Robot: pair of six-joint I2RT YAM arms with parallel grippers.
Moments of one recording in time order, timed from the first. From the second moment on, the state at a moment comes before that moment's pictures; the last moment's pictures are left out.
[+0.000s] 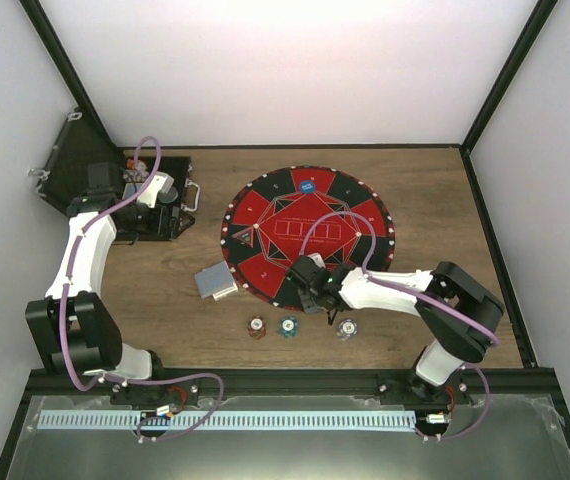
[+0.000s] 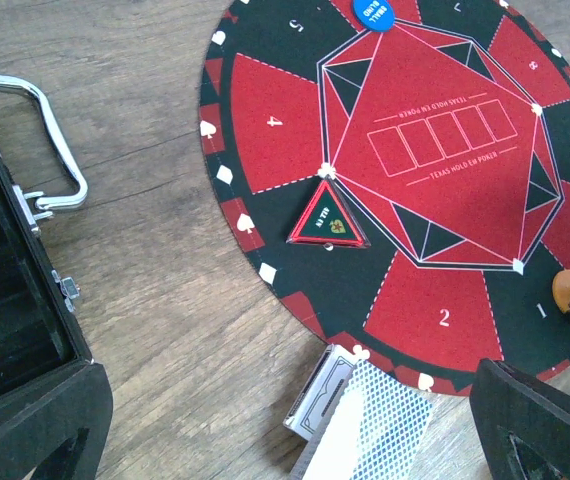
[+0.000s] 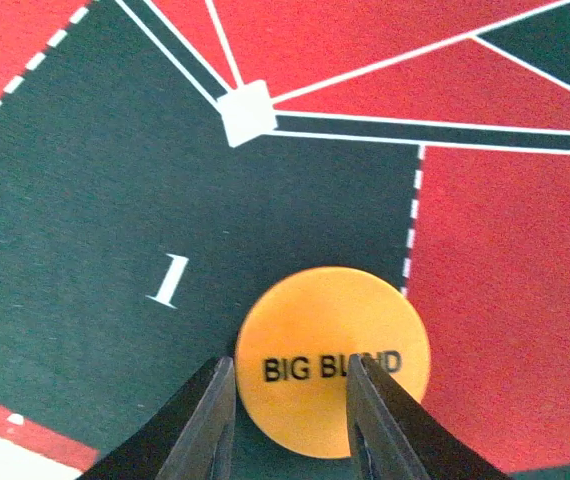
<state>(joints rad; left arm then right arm) 0.16 1.44 1.22 -0.85 0.66 0.41 0.95 1.62 0.85 -0.47 0.27 0.54</state>
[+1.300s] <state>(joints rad) 0.16 1.44 1.29 -0.88 0.61 0.44 1.14 1.54 1.17 -0.62 0.16 0.50</state>
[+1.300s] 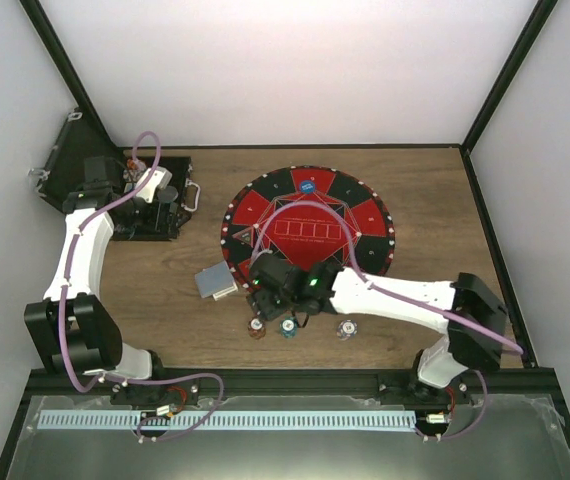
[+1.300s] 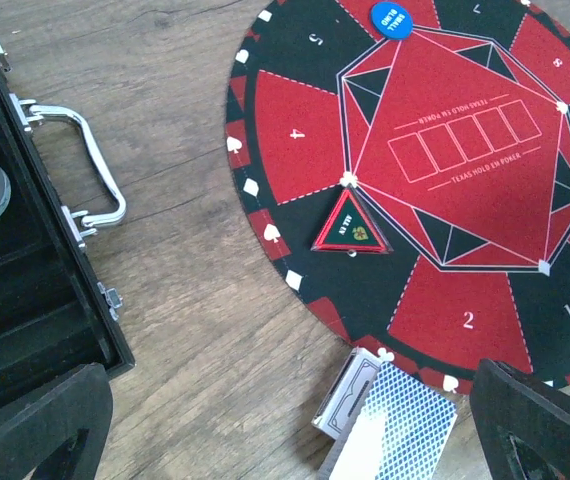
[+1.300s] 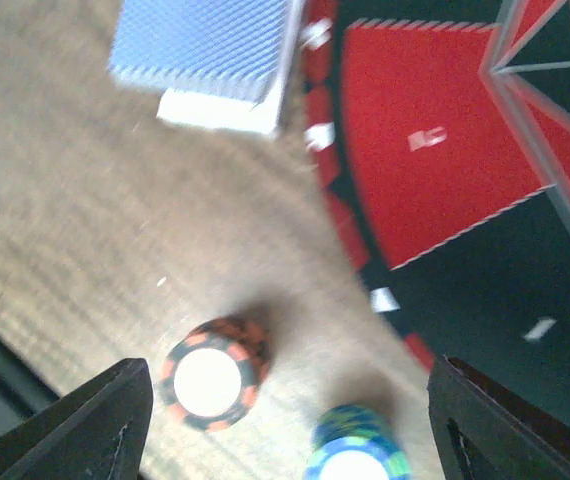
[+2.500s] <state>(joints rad) 0.16 1.44 1.29 -0.89 0.59 0.45 1.26 1.82 1.26 -0.63 0.11 0.49</state>
